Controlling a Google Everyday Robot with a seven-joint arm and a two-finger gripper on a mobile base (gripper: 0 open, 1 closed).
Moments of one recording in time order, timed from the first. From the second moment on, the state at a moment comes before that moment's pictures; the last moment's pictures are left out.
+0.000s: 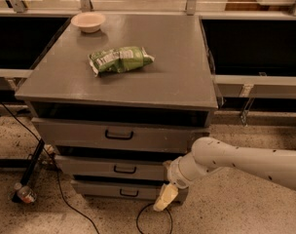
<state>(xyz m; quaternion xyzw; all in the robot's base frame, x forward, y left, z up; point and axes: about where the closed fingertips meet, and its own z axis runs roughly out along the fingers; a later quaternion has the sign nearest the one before) 0.470 -0.054 0.486 -0.56 0.77 0.23 0.19</state>
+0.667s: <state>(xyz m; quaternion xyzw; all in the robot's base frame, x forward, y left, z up) 0.491 -0.046 0.464 -0.53 0.79 0.19 0.22</state>
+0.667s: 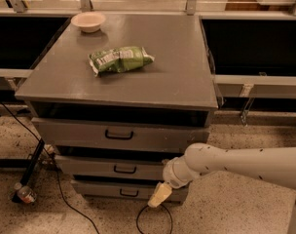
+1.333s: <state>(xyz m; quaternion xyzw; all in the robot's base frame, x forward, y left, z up) 0.509 -0.037 0.466 -0.51 0.80 0.19 0.26</state>
